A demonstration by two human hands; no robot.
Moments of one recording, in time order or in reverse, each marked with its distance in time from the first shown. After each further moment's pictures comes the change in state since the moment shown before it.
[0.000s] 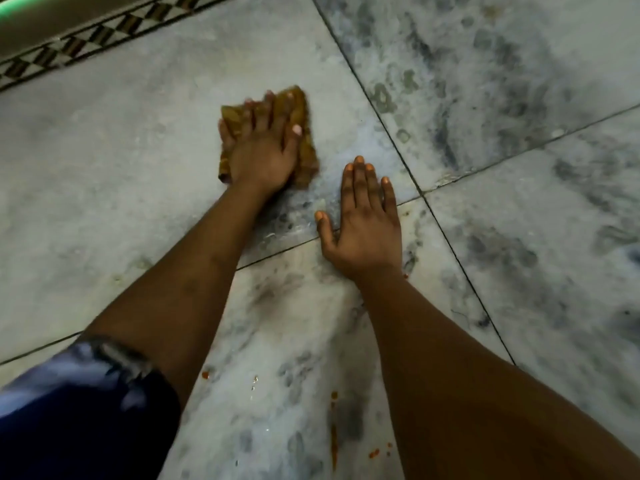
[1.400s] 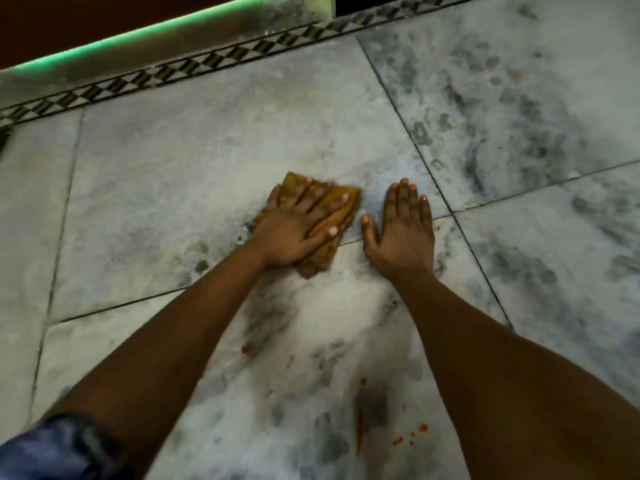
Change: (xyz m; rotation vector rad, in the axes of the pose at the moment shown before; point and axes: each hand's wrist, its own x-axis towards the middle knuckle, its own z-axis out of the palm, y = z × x) left_hand -0.103 -0.046 -0.013 0.095 -0.116 0.385; right_hand -0.002 0.001 0.000 -0.082 0.037 0.003
